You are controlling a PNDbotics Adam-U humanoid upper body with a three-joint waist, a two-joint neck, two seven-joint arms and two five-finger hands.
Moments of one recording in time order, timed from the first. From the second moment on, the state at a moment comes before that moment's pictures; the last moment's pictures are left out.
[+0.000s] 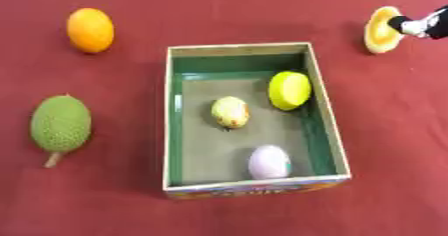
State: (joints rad) left arm -0.26 0.41 0.13 -1.98 0.04 -0.16 0.36; right arm -0.69 -1.06 0.20 -1.57 0.39 0.12 0.46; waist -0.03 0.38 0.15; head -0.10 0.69
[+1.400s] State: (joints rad) left arm -0.27 0.41 0.13 -1.98 0.05 -0.16 0.36; right arm -0.81 -0.94 0.22 -1.24 0.62 0.08 0.43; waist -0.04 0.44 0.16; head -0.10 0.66
